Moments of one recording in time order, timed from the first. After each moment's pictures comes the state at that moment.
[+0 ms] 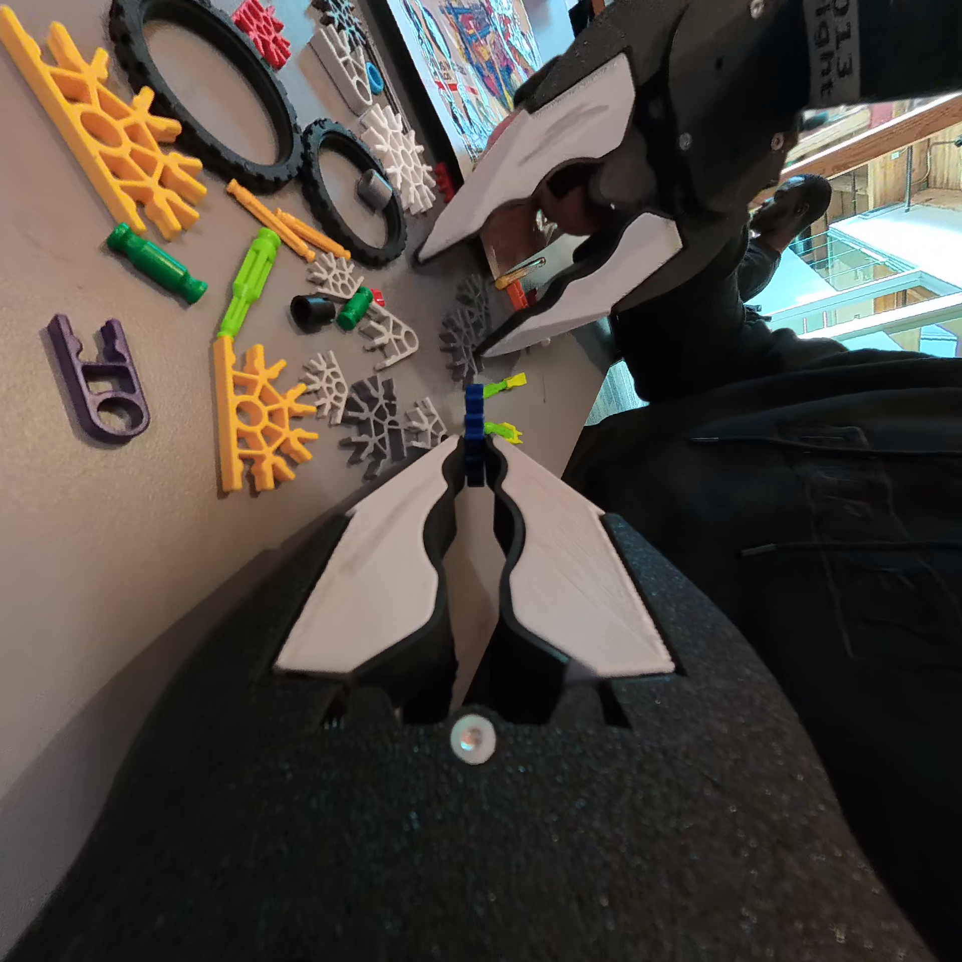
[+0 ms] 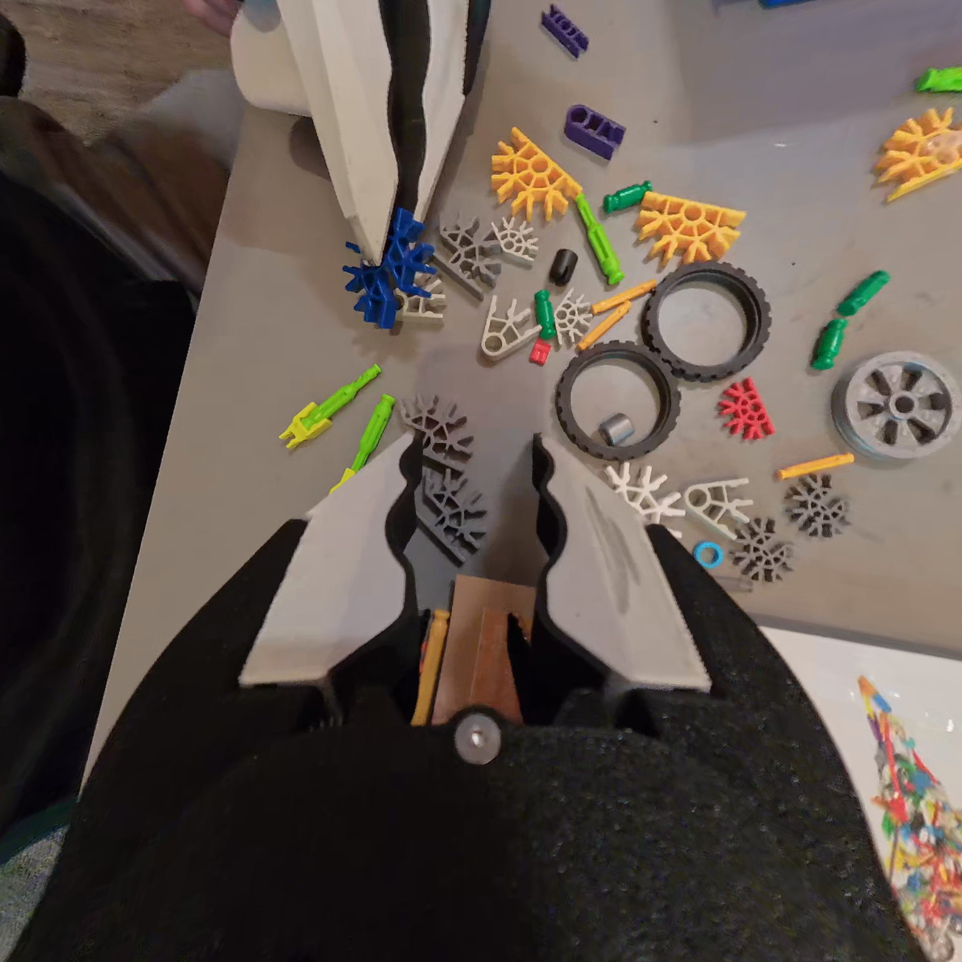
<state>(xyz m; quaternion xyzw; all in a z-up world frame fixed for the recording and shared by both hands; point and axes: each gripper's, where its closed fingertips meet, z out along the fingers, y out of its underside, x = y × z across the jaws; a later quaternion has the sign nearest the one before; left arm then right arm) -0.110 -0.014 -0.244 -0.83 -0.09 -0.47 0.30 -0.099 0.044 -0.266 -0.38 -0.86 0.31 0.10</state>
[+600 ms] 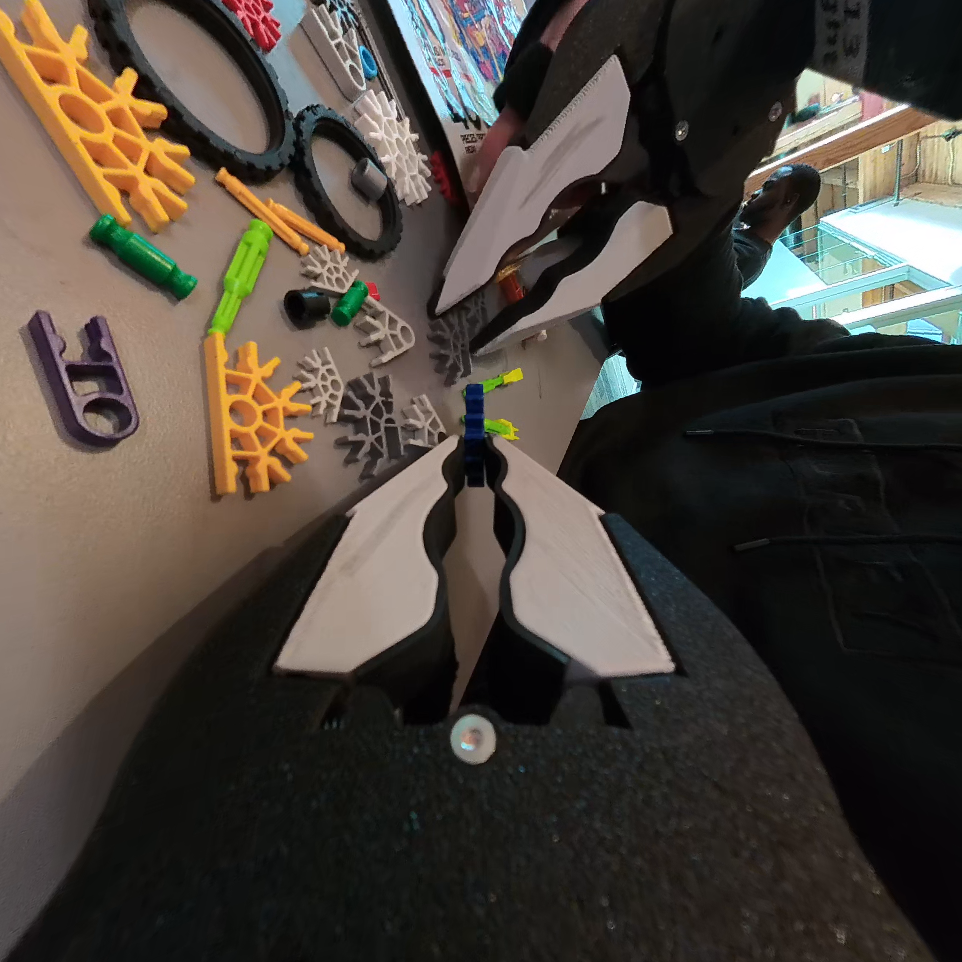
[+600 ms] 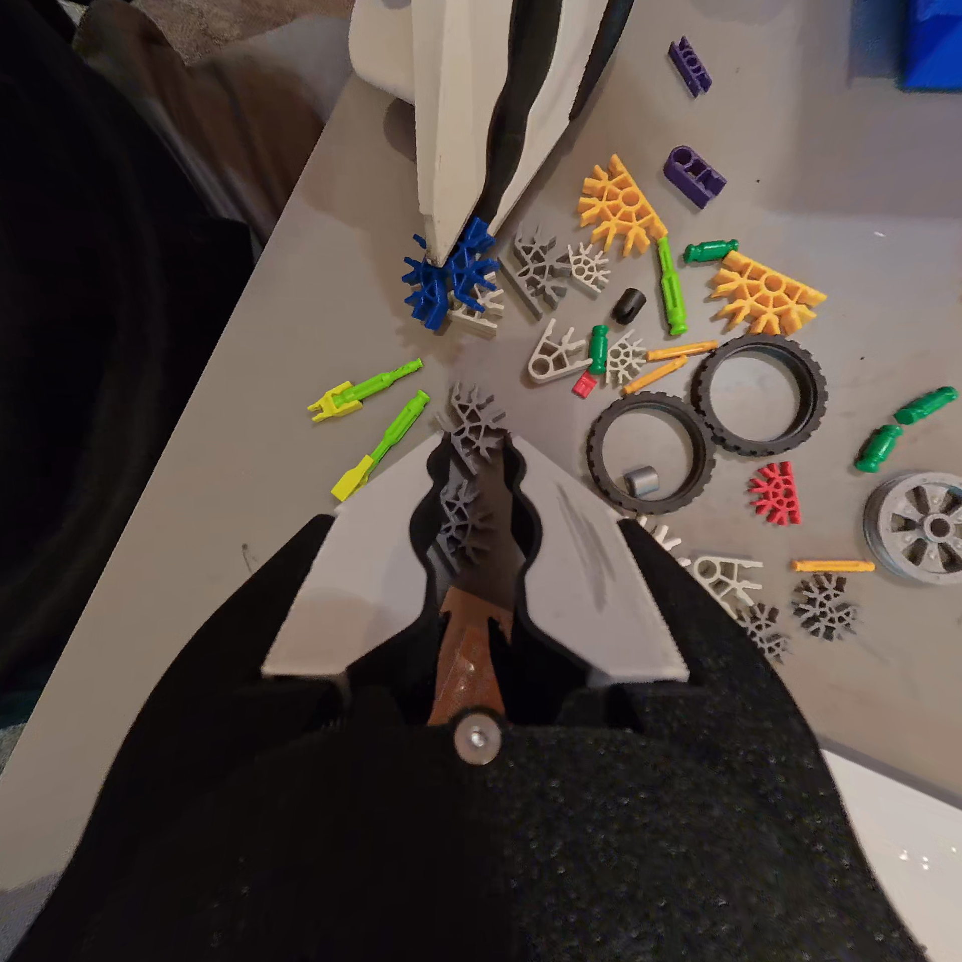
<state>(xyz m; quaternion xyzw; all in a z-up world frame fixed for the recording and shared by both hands) -0.108 -0.015 -0.245 -0.83 -0.08 -0.48 0.29 -0.095 0.031 -0.267 -0.28 -0.90 0.32 0.06</state>
